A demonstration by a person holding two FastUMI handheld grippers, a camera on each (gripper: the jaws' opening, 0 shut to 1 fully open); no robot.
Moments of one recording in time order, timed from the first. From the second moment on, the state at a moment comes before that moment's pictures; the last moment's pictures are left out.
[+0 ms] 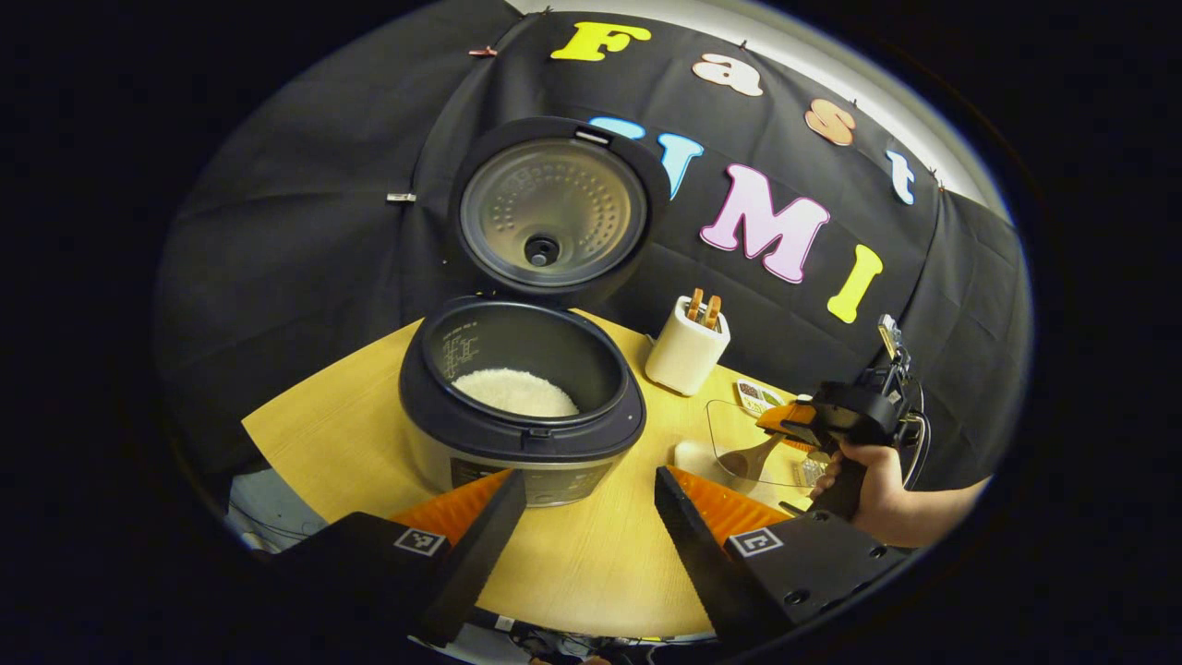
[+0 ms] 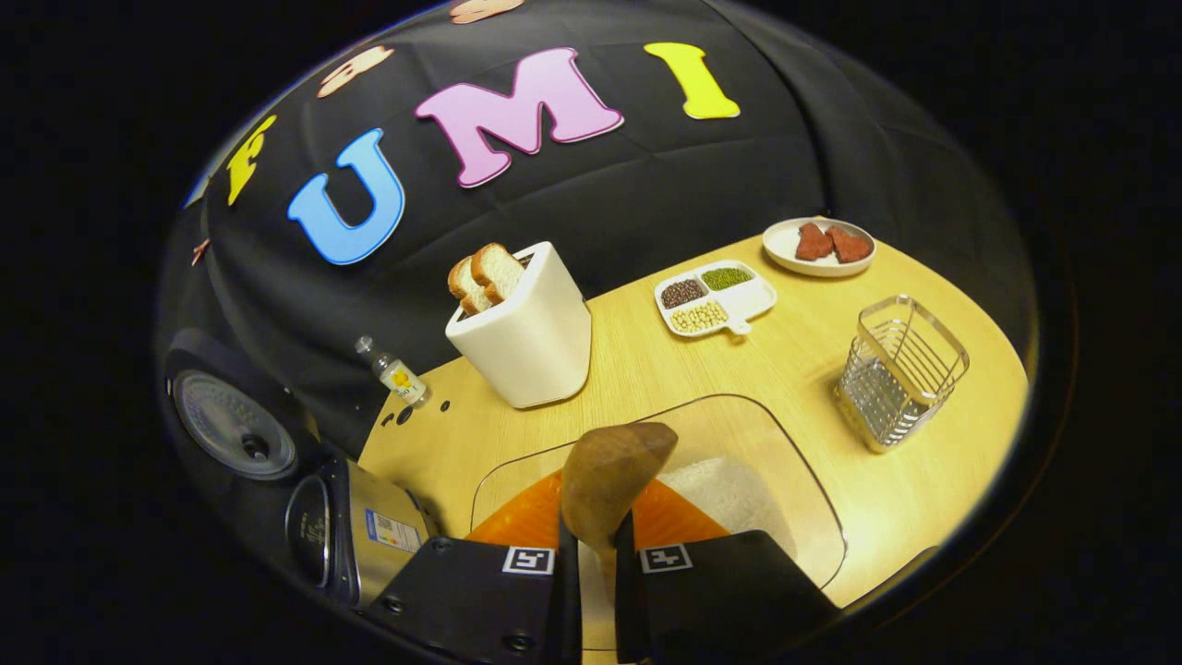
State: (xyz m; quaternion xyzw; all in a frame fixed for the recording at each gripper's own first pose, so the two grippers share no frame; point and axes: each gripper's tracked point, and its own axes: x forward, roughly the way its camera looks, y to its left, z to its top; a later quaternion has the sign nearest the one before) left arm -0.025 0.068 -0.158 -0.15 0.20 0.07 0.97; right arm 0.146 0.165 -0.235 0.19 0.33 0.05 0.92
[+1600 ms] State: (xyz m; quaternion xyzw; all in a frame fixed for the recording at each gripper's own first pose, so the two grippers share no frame) left arm -0.033 0.099 -0.103 -0.12 0.15 0.08 0.98; right arm 0.144 0.128 -0.155 0.54 0.34 0.00 0.77
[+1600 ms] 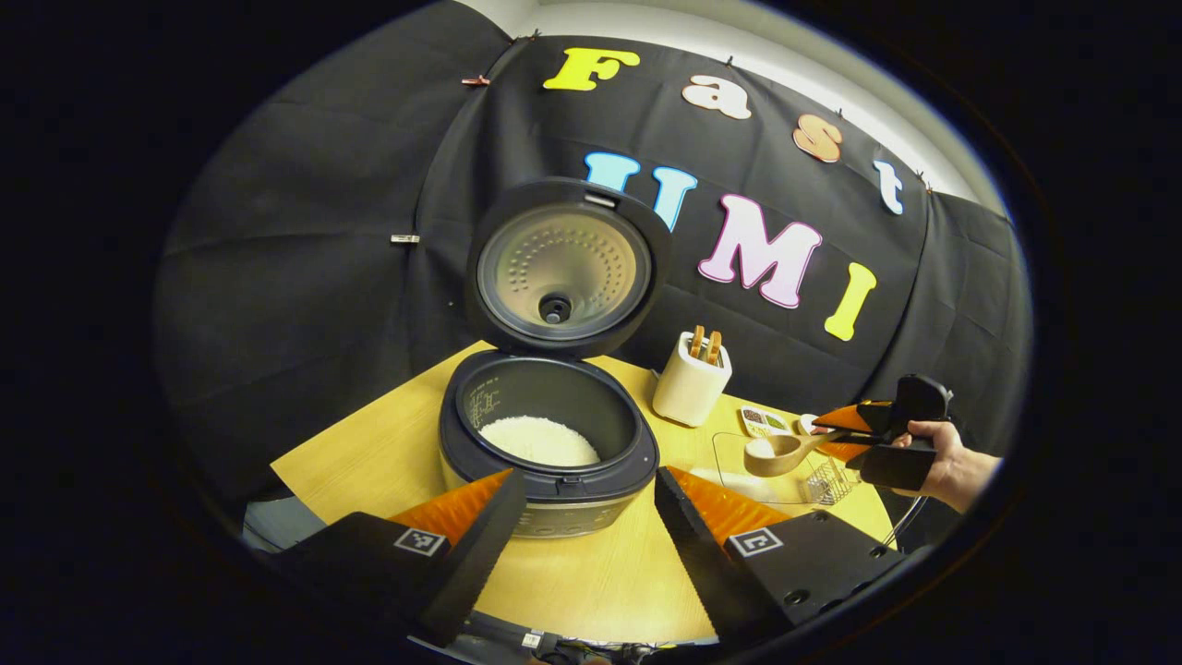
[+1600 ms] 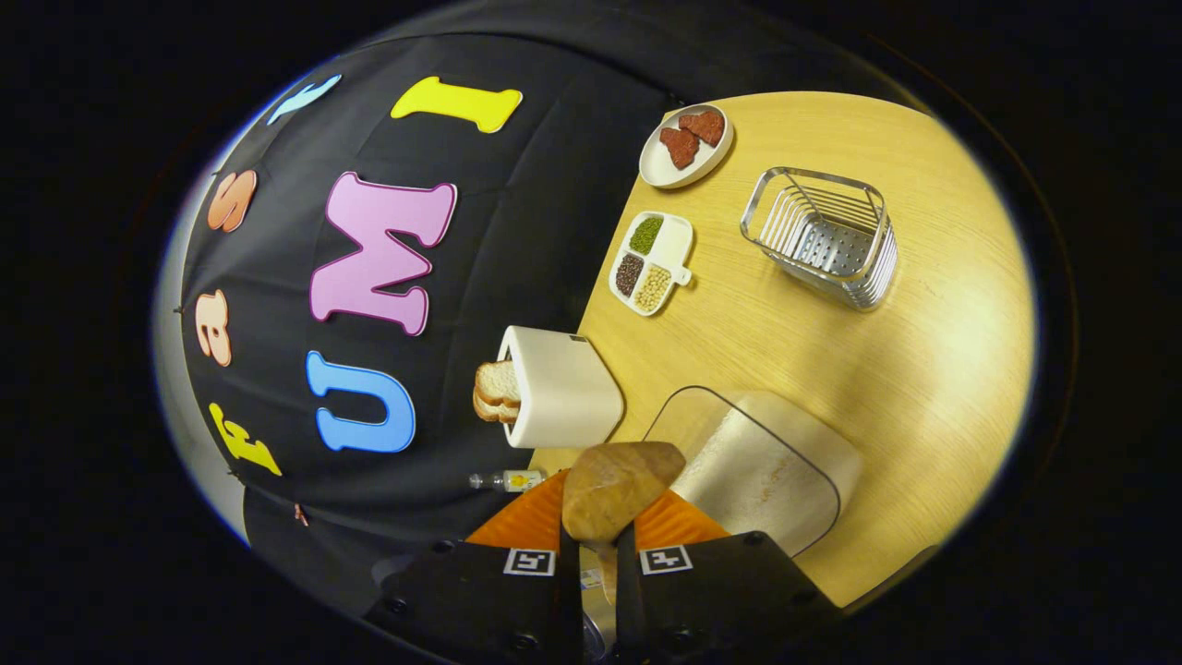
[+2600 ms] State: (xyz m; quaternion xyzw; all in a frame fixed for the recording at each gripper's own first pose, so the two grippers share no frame) left arm -0.051 0.177 -0.106 -0.10 0.13 0.14 0.98; right arm 0.124 0.398 -0.083 0.41 0.35 0.22 0.81
